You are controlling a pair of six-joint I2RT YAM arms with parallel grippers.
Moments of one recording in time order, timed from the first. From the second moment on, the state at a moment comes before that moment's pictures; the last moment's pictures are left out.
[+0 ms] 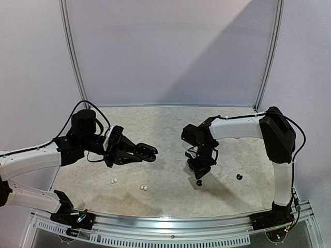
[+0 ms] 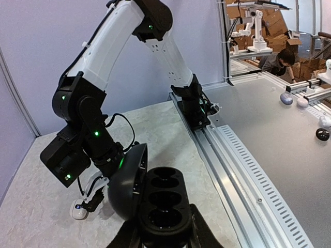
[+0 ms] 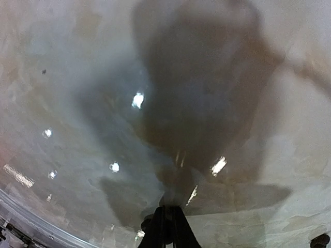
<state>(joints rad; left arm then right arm) -0.67 1.12 0.66 0.19 1.03 0.41 0.84 2.08 1.48 -1.03 -0.19 0.41</state>
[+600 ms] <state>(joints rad) -0.67 1.12 0.66 0.17 1.01 0.41 0.87 1.96 1.28 -1.04 -0.20 0.55</state>
